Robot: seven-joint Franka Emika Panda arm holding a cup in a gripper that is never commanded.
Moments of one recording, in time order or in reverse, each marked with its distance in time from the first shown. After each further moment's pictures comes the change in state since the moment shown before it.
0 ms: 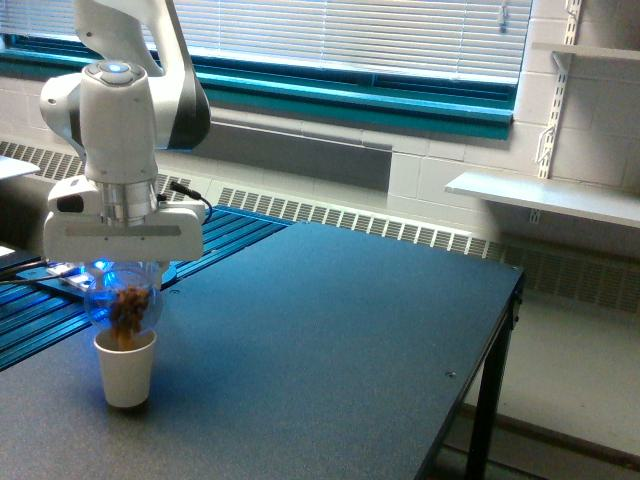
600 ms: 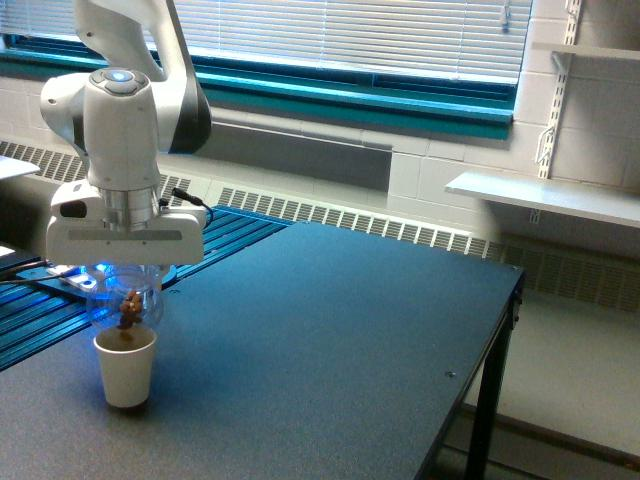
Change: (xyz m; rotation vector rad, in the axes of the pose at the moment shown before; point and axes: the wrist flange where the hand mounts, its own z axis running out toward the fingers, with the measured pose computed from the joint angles) arm -0.002 0.001 0.004 -0.034 -0.012 -0.011
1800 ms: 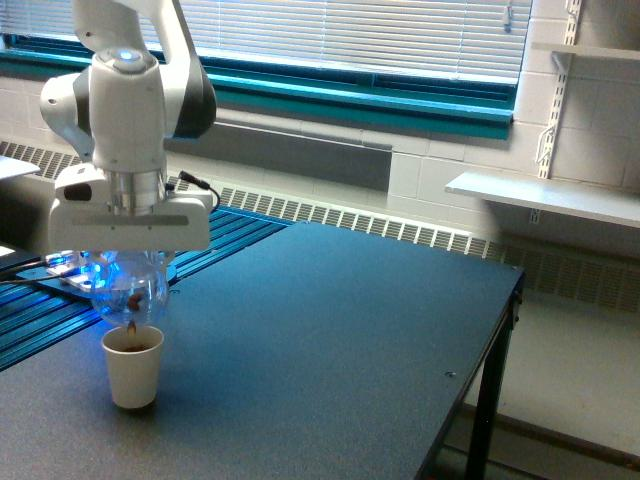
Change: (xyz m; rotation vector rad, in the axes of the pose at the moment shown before) arm 0.005 -0.017 -0.034 0.018 0.028 -0.023
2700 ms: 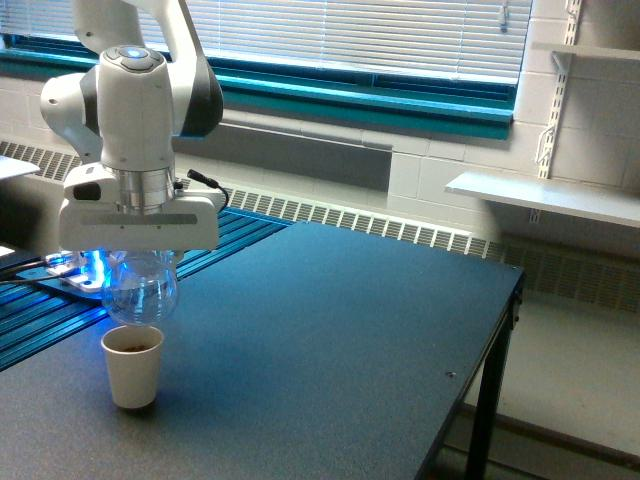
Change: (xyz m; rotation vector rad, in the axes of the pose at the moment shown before) arm -0.013 -0.005 0.008 0.020 -0.002 -0.003
